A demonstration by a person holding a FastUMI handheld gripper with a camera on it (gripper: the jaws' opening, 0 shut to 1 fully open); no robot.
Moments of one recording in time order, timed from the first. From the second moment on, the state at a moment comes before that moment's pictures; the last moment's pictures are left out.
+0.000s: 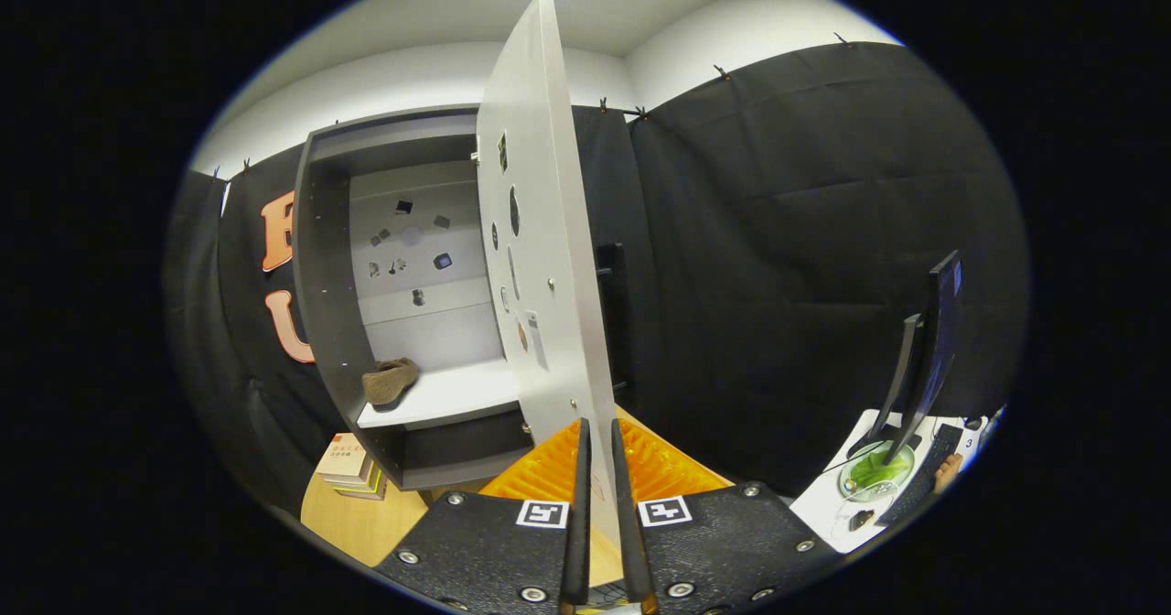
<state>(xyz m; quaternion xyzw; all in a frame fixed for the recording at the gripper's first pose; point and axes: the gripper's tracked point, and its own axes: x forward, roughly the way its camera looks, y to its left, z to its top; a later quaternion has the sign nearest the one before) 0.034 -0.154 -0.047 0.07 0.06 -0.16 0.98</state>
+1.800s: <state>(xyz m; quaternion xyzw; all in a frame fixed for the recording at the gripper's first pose) 0.151 0.065 -0.452 0.03 0.39 0.07 0.92</state>
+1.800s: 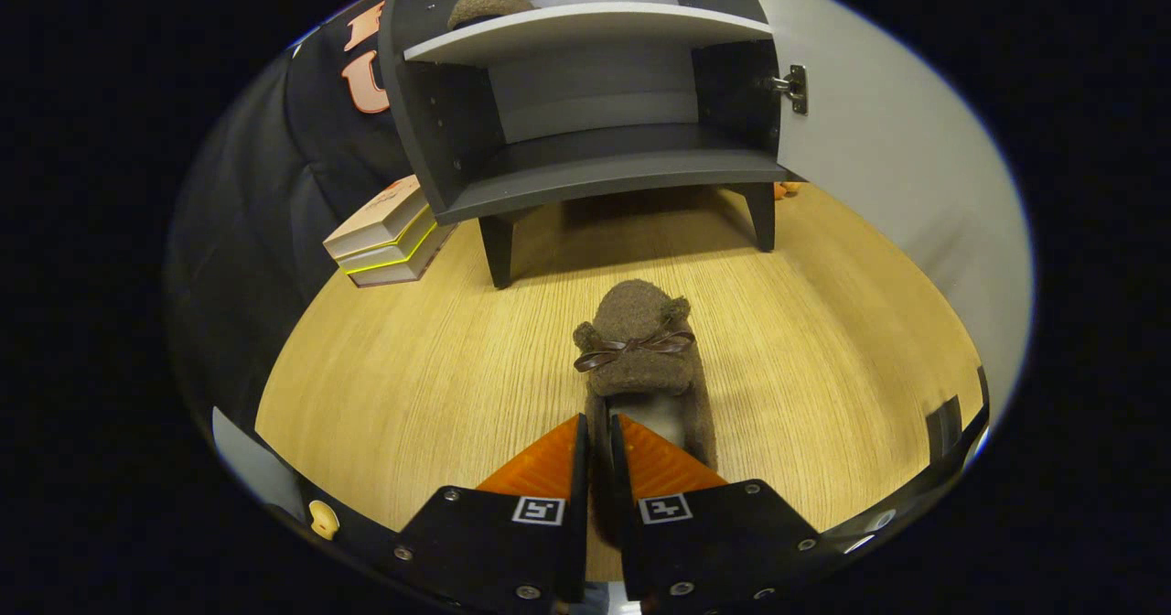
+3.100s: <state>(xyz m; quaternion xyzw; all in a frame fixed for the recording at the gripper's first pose) 0.169 0.045 -0.352 0.05 0.32 0.05 0.94</state>
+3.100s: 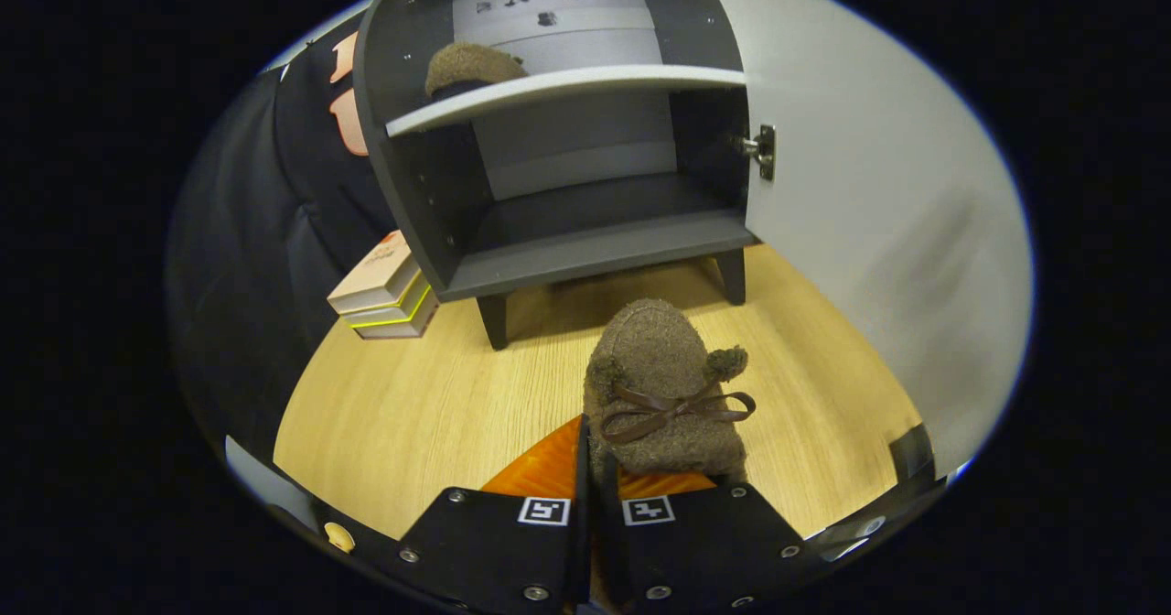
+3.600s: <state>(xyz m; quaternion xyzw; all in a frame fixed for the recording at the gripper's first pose) 0.229 0.049 -0.189 0.03 0.23 0.08 0.97</state>
